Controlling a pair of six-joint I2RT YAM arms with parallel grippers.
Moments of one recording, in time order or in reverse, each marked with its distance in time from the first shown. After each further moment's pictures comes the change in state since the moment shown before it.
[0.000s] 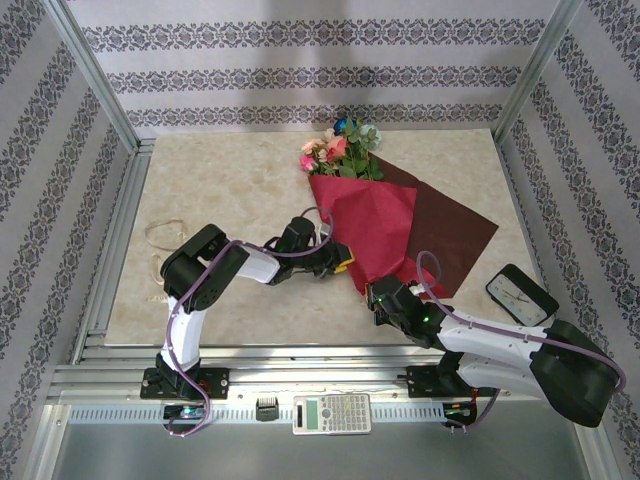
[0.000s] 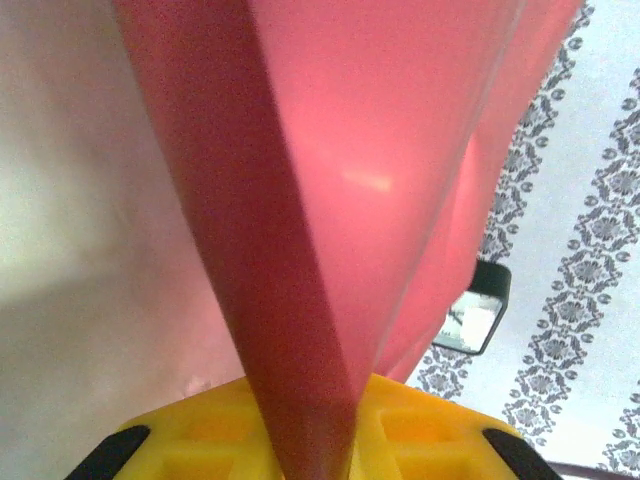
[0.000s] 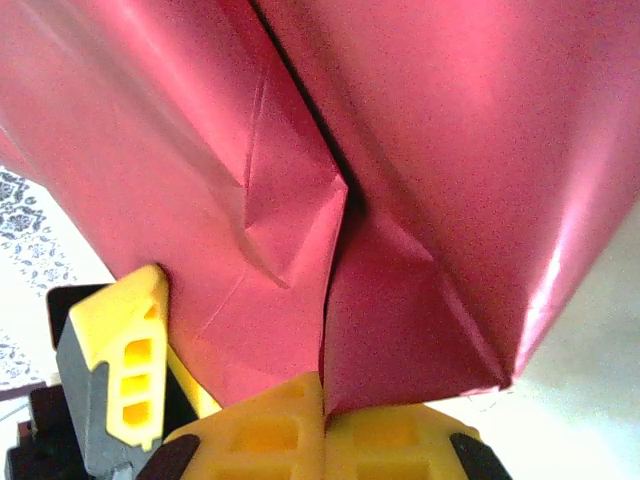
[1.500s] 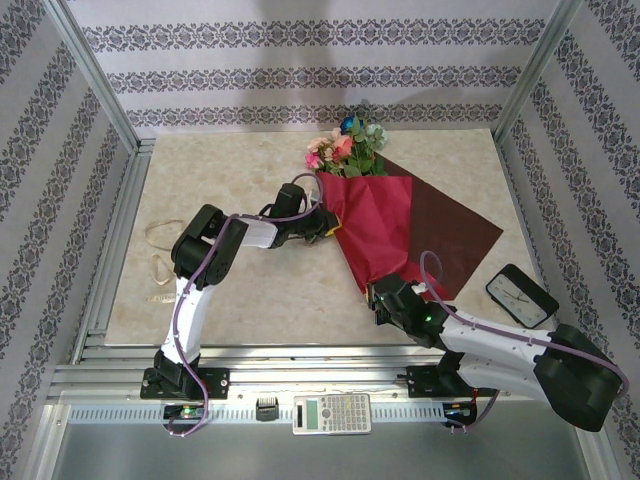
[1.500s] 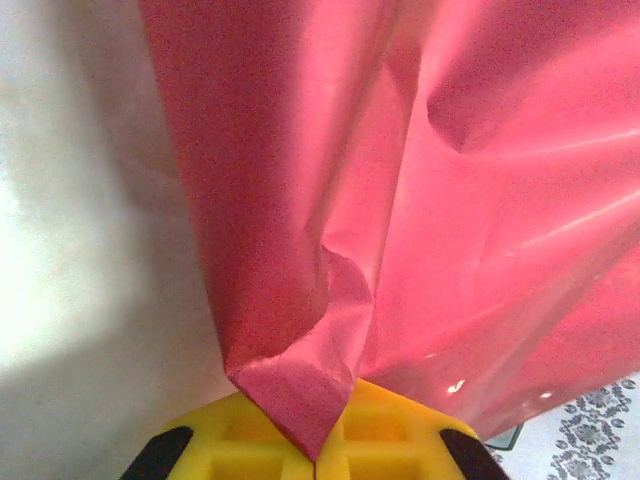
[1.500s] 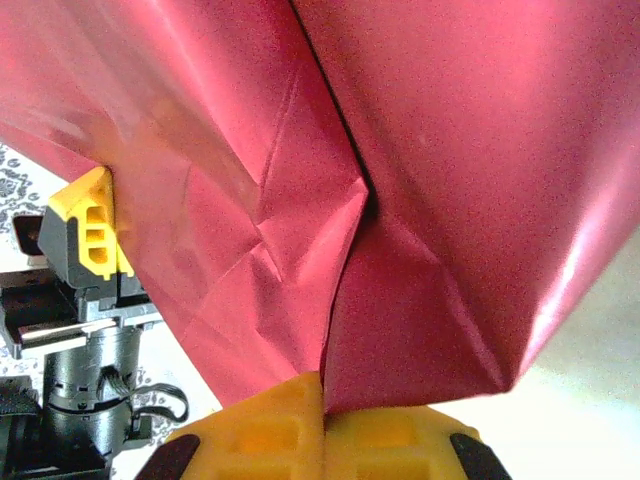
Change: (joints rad) left arm 0.181 0.195 0.340 -0.198 0.053 0.224; right arm -0.016 -0.030 0.001 -0.020 -0.034 0.000
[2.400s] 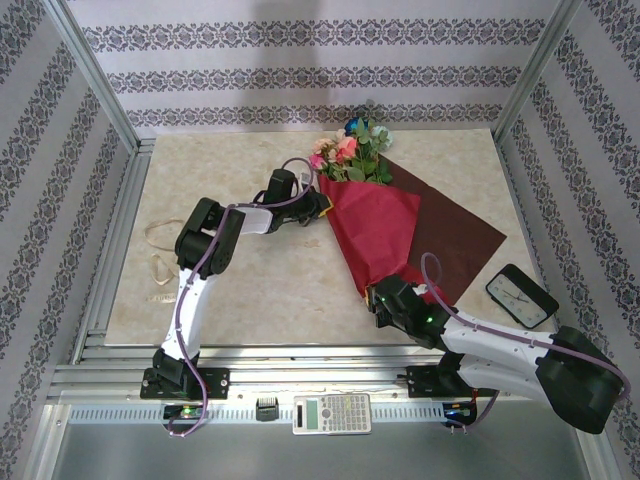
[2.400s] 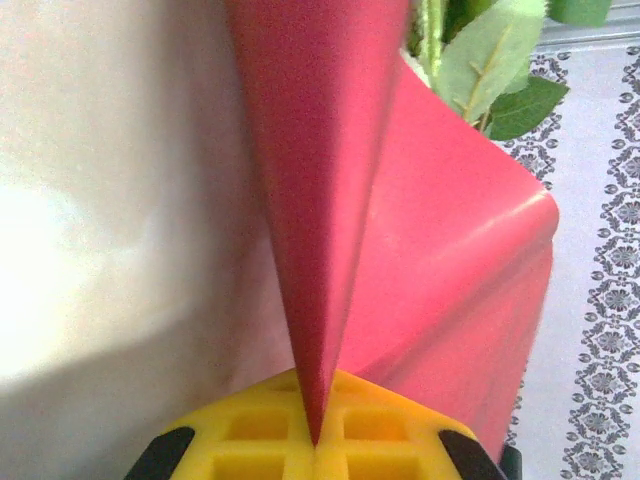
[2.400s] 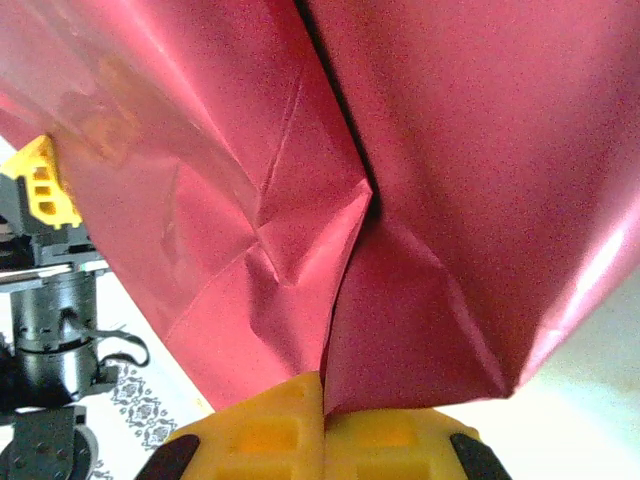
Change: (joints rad) left arm 0.089 0.130 0.193 -0.028 0.005 0.014; right arm -0.005 -0.013 -0.008 -0.017 -0.044 0.000
